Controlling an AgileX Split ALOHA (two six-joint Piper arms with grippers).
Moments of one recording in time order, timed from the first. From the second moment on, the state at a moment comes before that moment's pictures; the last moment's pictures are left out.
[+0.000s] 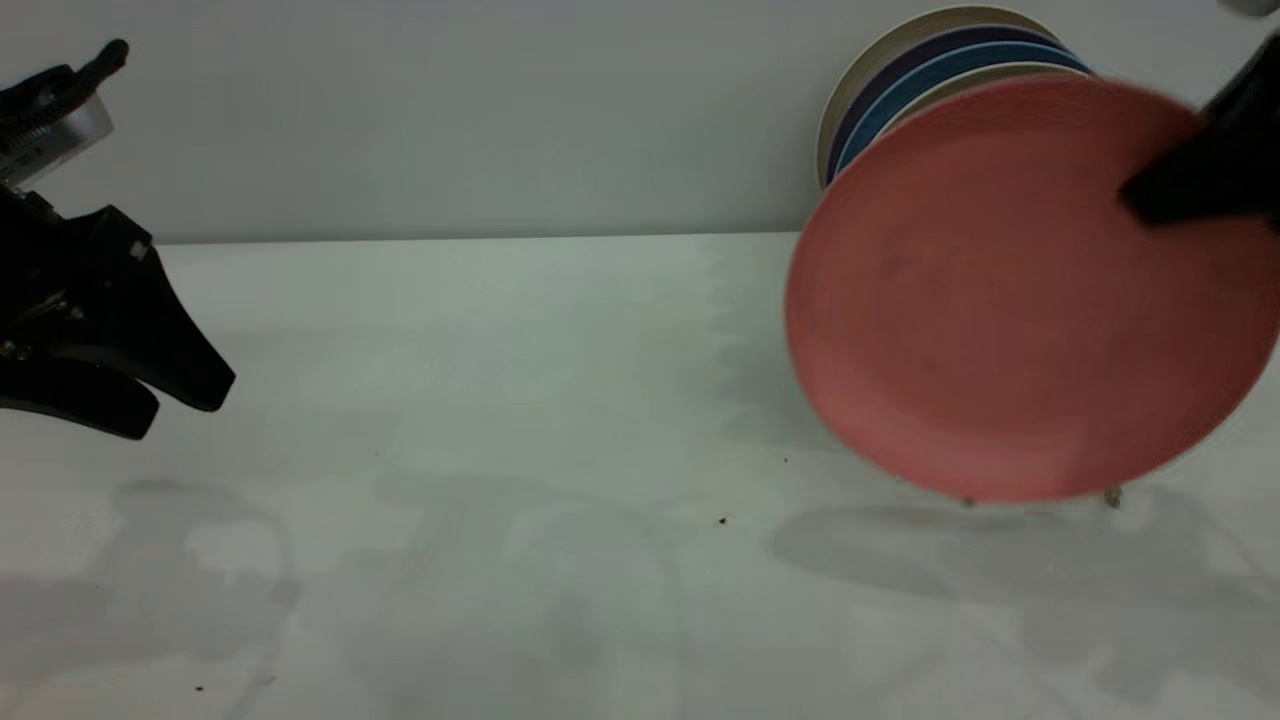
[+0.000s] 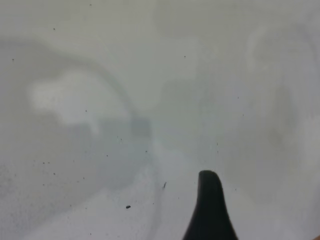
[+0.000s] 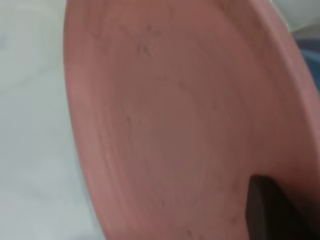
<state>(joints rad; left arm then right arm) 0.11 1.78 -0.88 -0.81 0.62 0.81 -0.01 1.49 -0.77 1.19 0.45 -2.12</state>
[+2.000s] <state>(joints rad) 0.11 1.78 -0.88 -0.81 0.61 0.80 -0.01 1.51 -0.99 0.72 0.40 -1.89</state>
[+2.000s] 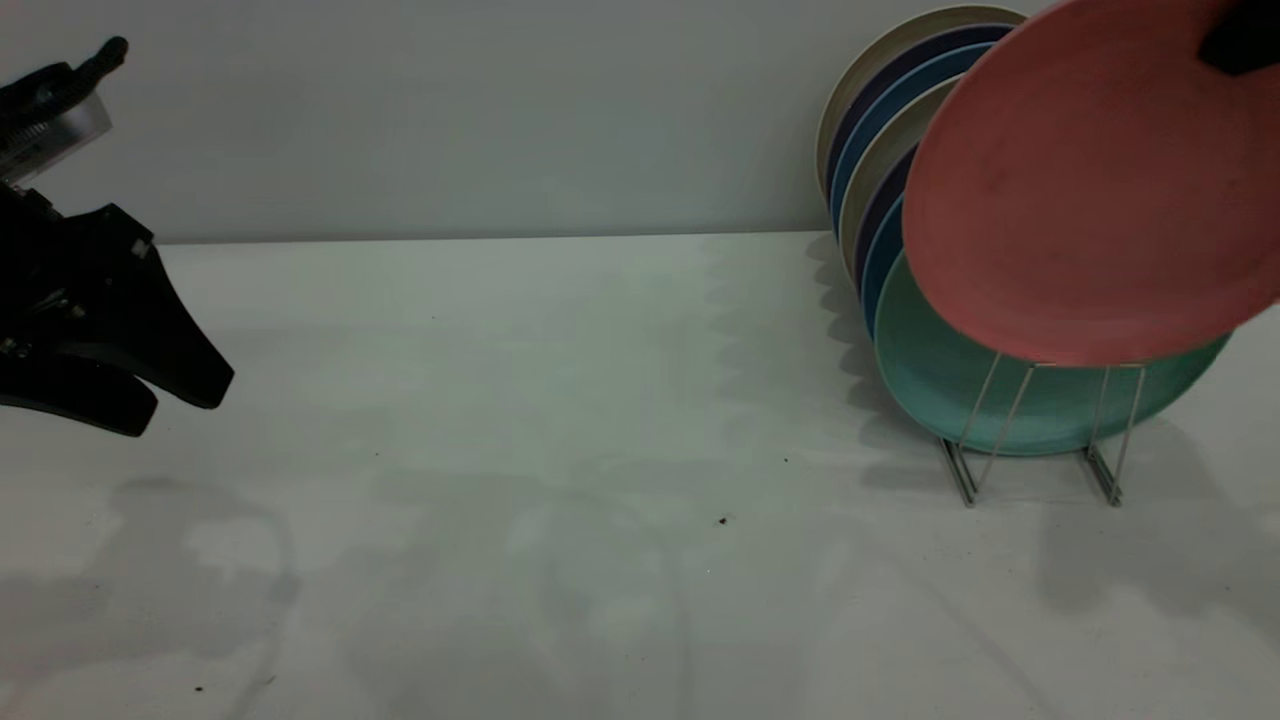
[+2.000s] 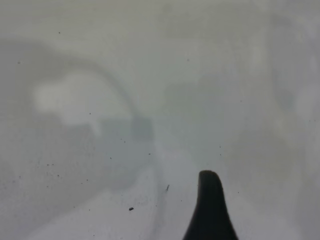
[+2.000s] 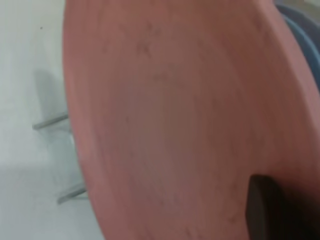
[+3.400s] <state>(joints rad) 0.11 1.78 -0.88 -0.81 0.60 0.80 -0.01 1.62 -0.99 0.72 0.36 -1.92</state>
